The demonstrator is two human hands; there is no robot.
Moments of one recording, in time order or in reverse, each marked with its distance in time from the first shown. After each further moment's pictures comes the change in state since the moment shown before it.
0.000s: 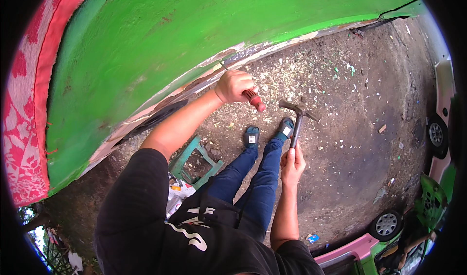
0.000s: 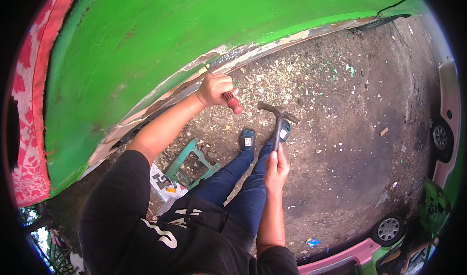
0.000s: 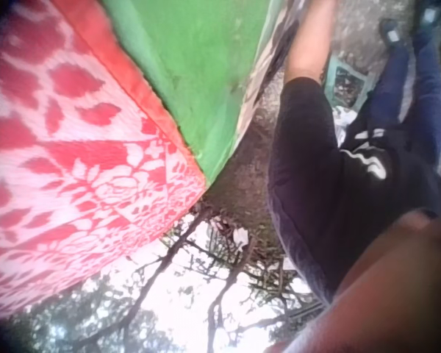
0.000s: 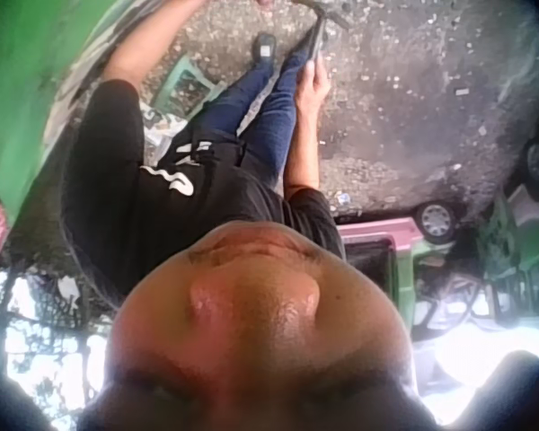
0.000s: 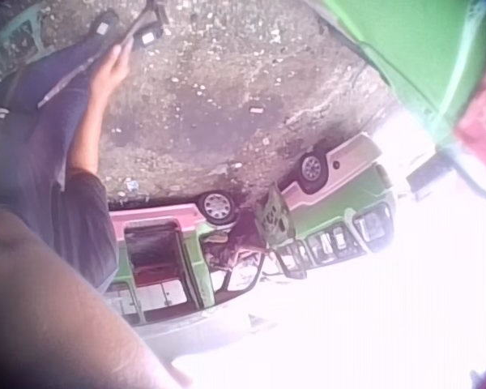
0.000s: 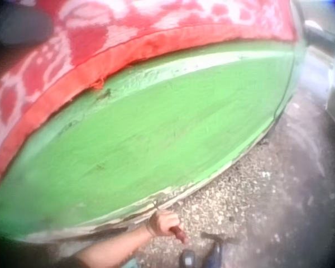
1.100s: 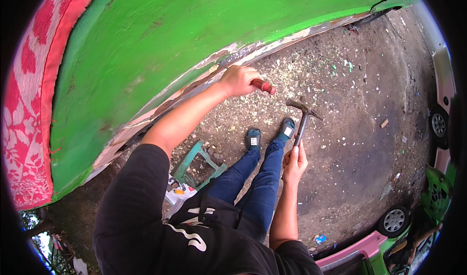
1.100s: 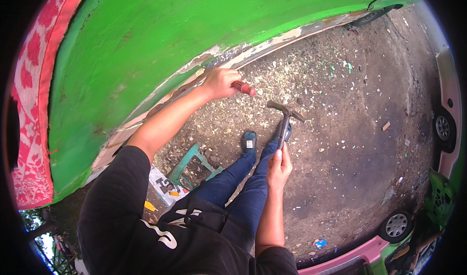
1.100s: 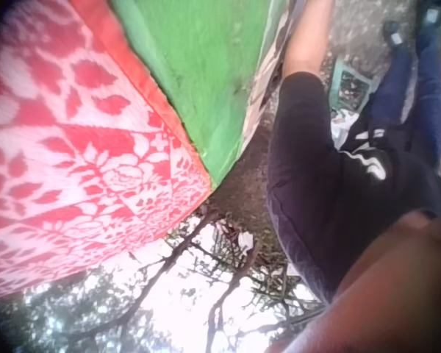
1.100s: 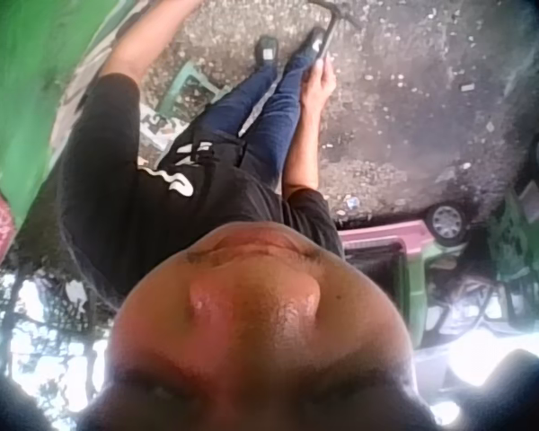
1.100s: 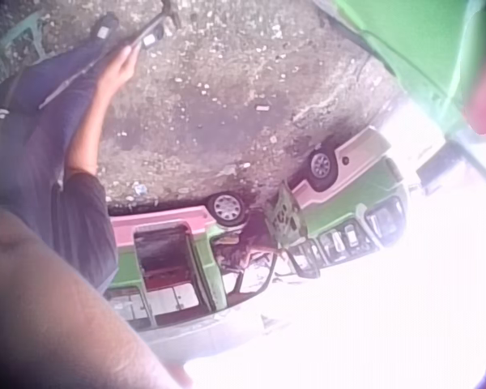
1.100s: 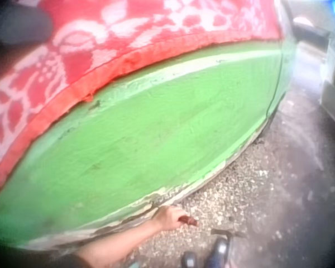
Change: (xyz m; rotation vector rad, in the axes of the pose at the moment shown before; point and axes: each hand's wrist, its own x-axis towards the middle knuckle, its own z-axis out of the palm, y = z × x) left_hand 0.014 -0.008 0.019 0.095 -0.346 -0.273; right_hand -0.003 0.004 -0.006 0.133 0.091 0.068
